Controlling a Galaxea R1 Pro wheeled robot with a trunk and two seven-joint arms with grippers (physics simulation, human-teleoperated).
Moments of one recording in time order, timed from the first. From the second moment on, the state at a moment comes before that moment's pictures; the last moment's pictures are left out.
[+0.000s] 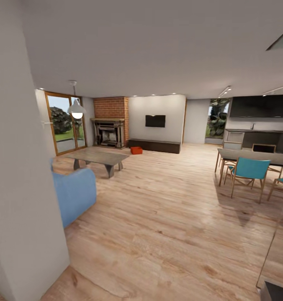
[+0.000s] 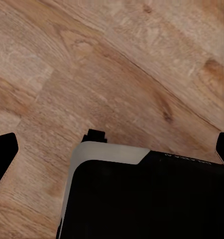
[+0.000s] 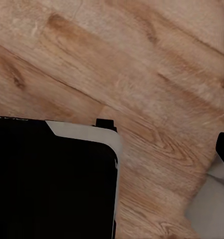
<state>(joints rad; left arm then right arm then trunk) -0.27 0.02 0.11 0.00 0.10 0.04 0.02 -0.17 -0.03 0.12 0.03 -0.02 -0.10 0.01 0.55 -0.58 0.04</state>
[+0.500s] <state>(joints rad) -0.27 0.02 0.11 0.00 0.10 0.04 0.02 -0.17 -0.03 0.12 0.03 -0.02 -0.10 0.00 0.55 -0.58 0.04</state>
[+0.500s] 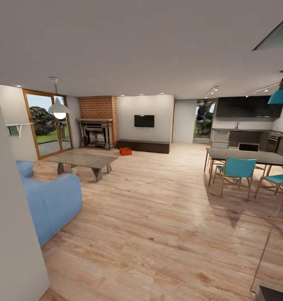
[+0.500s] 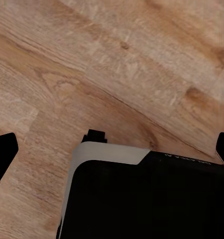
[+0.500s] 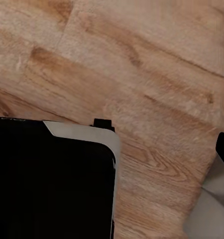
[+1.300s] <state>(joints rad) -0.27 0.02 0.11 0.00 0.10 0.05 0.02 -0.17 -0.03 0.12 0.03 -0.02 -0.09 0.00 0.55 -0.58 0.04</state>
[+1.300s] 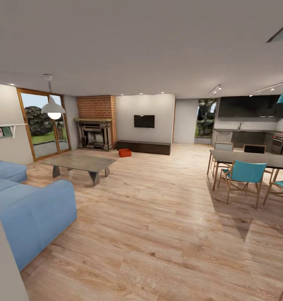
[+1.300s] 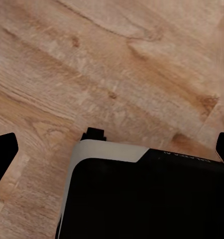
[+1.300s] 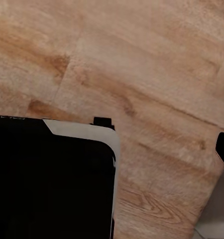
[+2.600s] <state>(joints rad) -0.27 0.02 0.11 0.00 0.09 0.04 0.02 -0.17 -0.03 0.12 0.03 -0.02 -0.10 0.00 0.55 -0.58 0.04</state>
